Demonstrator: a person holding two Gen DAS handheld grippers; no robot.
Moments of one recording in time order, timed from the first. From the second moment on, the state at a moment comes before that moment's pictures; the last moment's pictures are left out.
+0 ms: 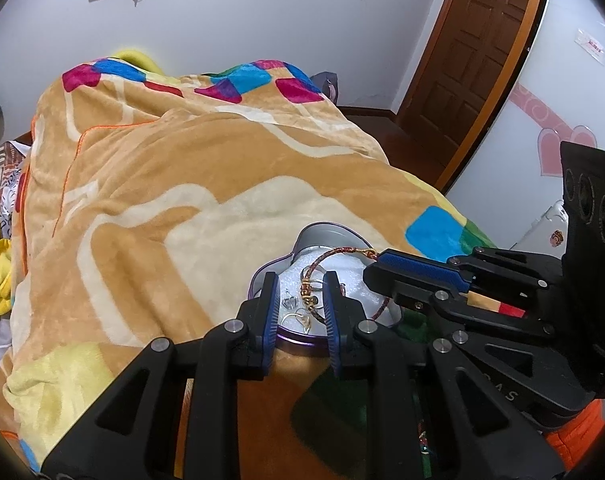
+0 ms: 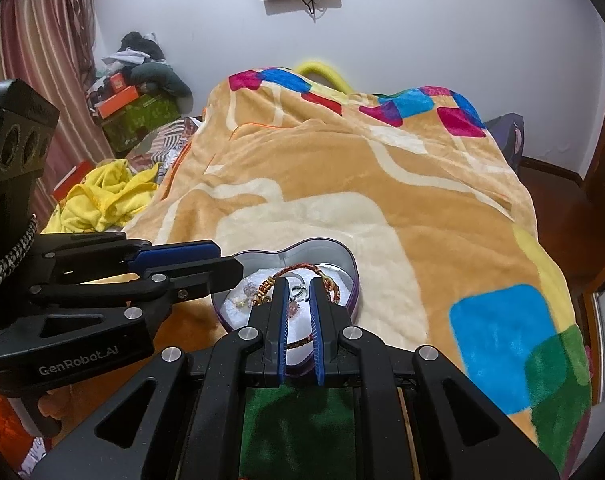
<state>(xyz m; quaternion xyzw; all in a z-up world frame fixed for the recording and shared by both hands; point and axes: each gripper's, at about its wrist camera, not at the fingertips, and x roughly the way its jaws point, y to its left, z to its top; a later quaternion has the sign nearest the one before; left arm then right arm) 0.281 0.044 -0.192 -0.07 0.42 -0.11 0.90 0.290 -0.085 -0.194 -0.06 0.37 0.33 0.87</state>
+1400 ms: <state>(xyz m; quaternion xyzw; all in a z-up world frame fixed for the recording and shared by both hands) 0.174 0.005 -0.168 -0.03 0.42 -0.10 0.90 0.208 -0.142 -0.177 -0.04 0.37 0.28 0.89</state>
